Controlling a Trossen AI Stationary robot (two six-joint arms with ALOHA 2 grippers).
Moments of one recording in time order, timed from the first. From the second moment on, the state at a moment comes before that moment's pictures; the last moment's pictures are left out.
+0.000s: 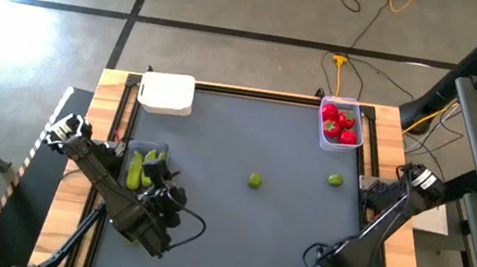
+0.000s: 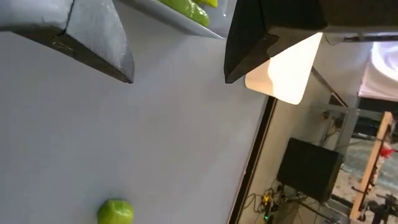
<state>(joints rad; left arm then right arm) -0.70 1.72 1.50 -1.57 -0.85 -0.98 0.83 1.74 1.32 -1.17 -0.57 2.14</state>
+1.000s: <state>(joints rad) -0.89 1.46 1.40 -1.34 -0.67 -1.22 0.27 2.04 1.42 -0.11 0.03 1.32</state>
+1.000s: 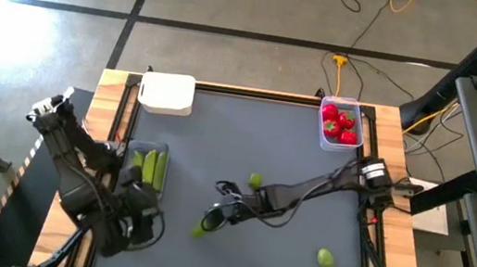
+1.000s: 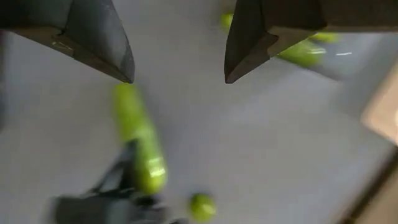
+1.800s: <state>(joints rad) -0.84 1.52 0.81 -0.35 -0.82 -1.22 0.32 2.09 1.49 -0.15 0.23 1.17</state>
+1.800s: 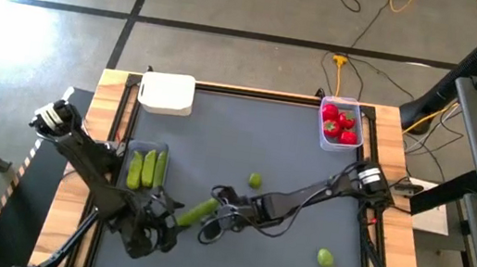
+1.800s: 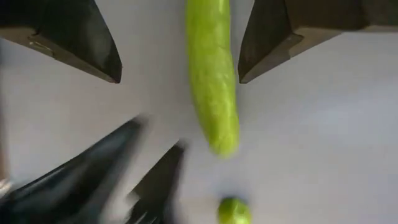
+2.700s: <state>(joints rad) -0.56 1.59 0.77 -0.31 -0.59 -0.87 0.49 2.01 1.58 -0.33 0.48 1.24</state>
